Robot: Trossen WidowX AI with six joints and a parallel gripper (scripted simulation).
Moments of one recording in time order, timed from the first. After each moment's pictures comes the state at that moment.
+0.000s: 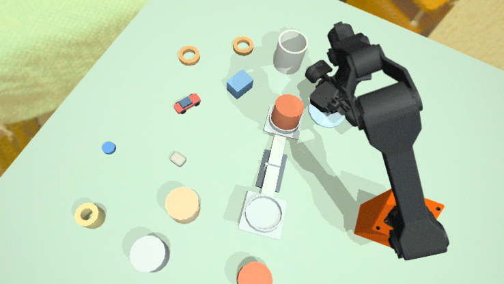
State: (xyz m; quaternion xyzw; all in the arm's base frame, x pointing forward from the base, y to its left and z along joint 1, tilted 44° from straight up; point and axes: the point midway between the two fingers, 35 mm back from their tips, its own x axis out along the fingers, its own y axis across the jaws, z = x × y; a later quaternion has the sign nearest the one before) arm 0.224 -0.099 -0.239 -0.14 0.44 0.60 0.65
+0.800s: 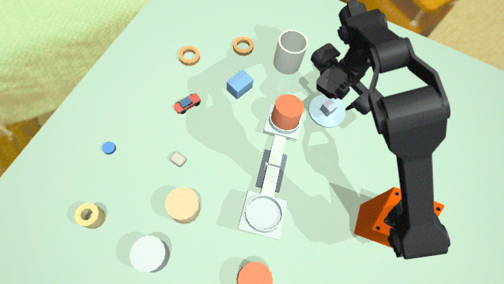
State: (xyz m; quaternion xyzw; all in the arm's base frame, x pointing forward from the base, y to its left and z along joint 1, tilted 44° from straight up) arm 0.231 -0.140 -0.197 -0.14 0.44 0.60 0.66
